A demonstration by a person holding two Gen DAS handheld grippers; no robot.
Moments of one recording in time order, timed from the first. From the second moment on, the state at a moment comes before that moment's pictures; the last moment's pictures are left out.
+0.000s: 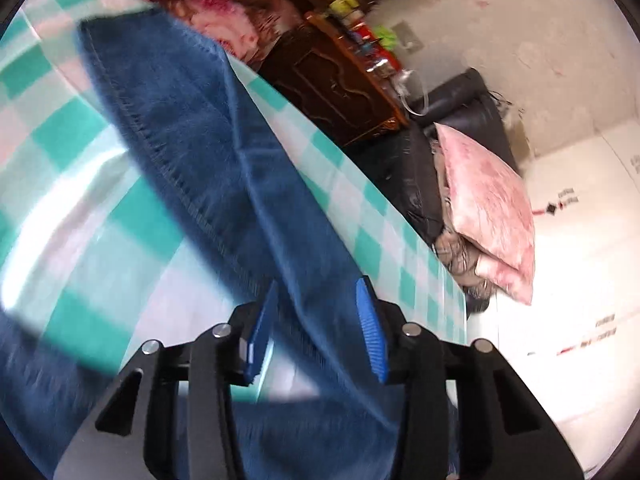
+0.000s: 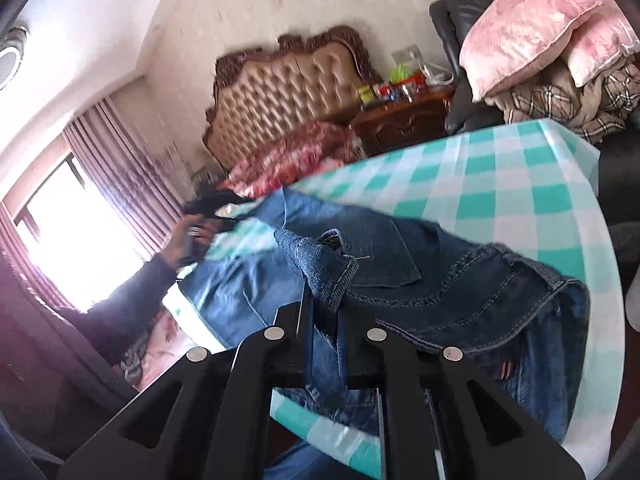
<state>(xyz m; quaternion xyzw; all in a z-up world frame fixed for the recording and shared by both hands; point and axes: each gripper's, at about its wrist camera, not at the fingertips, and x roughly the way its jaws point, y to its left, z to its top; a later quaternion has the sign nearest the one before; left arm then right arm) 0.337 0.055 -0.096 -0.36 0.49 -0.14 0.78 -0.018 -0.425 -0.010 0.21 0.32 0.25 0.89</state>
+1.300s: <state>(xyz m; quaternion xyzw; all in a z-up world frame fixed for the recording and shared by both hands) 0.151 0.086 -0.119 -0.40 0.47 -0.07 0.78 -0.066 -0.492 -0.086 0.51 0.41 -0.12 0.74</state>
